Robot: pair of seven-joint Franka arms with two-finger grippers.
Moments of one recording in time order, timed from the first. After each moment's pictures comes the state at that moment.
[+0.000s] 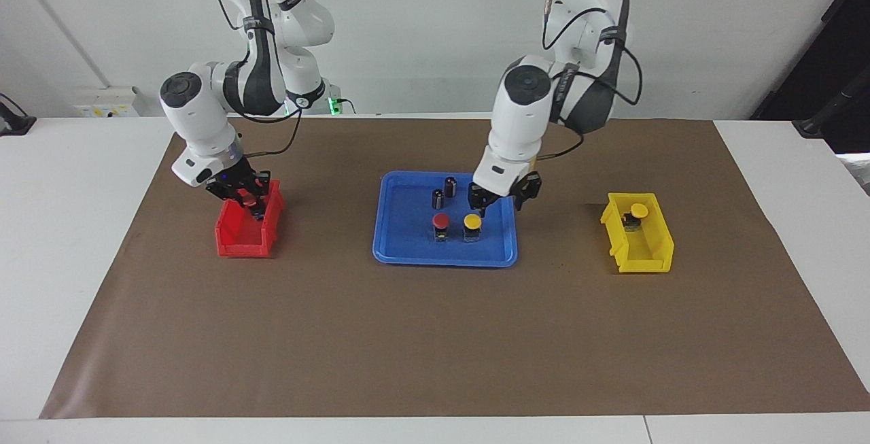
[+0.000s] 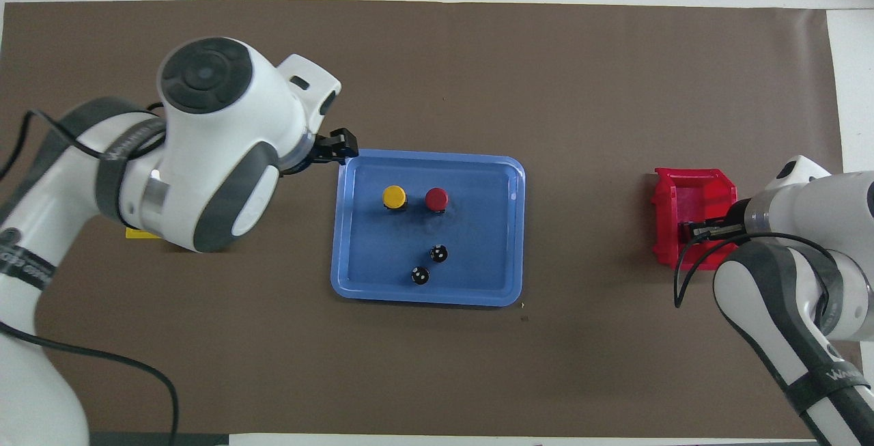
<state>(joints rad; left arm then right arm) -0.49 0.18 0.07 -1.71 0.00 1.87 -0.49 0.01 -0.09 -0.10 -2.35 0.00 2.24 -0.21</state>
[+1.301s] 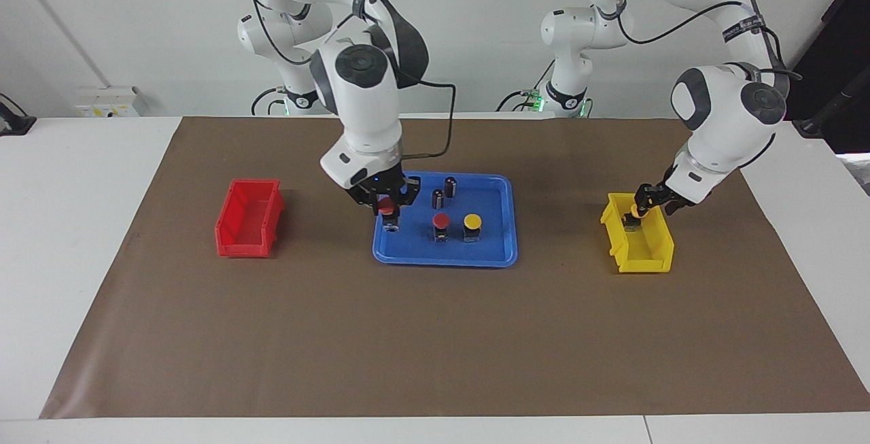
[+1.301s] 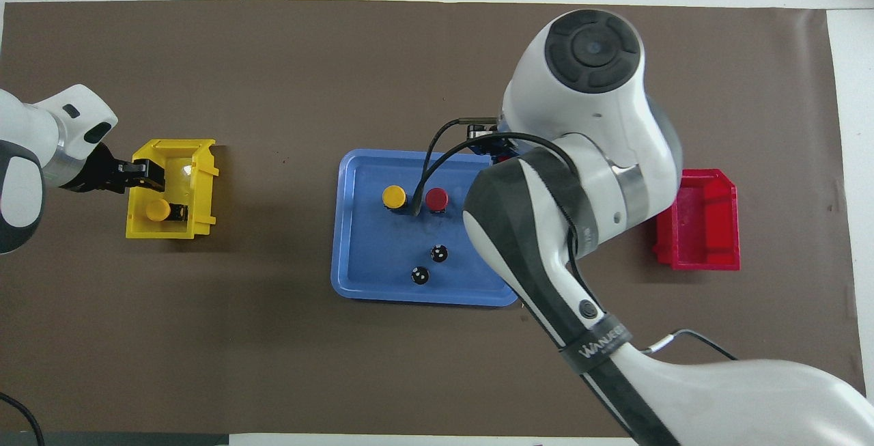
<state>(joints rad) -0.08 0.07 0.06 -2.04 -0.02 2.04 0.05 0.54 0.37 -0.07 -1.54 0.03 1.94 0.55</state>
